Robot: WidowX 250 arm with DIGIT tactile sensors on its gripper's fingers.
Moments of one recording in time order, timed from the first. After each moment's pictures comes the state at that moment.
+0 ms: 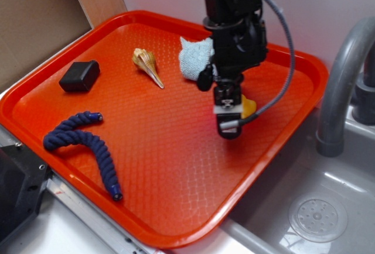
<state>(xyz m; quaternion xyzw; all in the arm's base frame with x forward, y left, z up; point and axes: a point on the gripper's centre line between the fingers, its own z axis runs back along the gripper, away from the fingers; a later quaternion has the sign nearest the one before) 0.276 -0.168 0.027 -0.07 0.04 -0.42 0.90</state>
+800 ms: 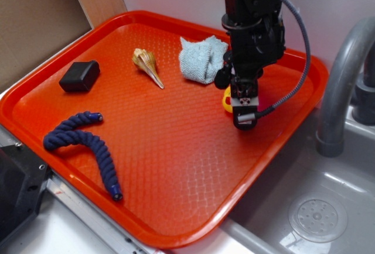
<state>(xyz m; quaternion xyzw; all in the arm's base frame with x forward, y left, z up) 0.280 -0.174 0.018 -0.02 0.04 -0.42 0.91</state>
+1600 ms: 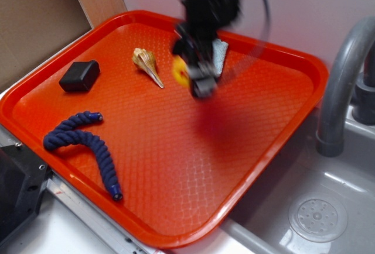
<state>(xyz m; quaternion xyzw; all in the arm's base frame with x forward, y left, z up) 0.263 -0.106 0.105 0.03 0.05 -0.24 0.97</state>
